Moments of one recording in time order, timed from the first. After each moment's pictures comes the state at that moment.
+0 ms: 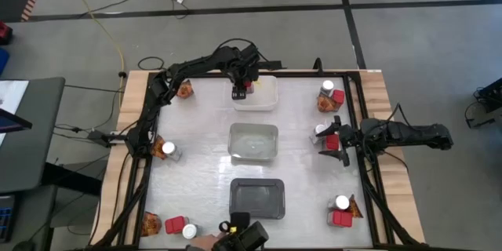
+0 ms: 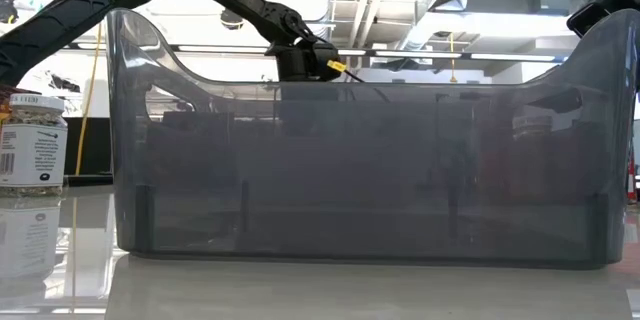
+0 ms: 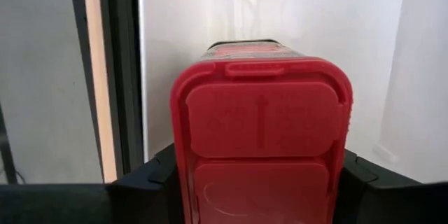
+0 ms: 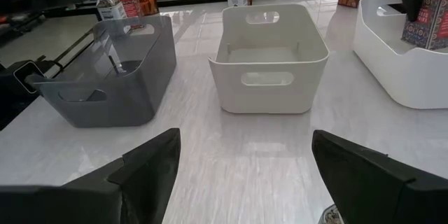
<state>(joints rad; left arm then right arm) 0.59 2.23 2.00 -1.02 -0.05 0.60 0.04 0.00 0.12 -0.42 0.00 0.08</state>
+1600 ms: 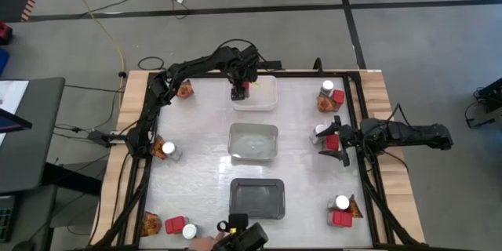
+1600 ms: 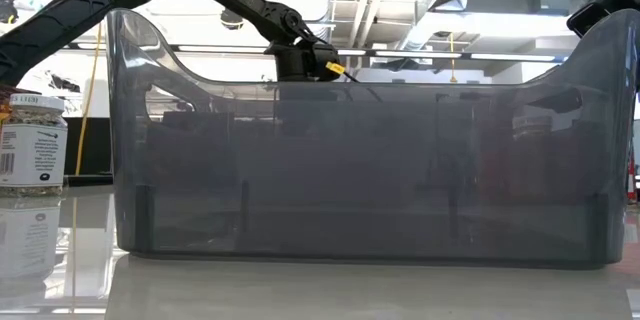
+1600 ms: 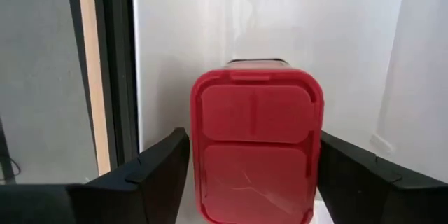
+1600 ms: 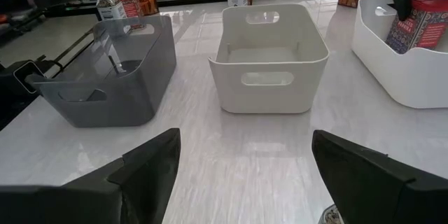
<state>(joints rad) 0.59 2.23 2.01 -1.05 -0.07 0.58 0.04 0.00 0.12 -0.42 0.00 0.08</state>
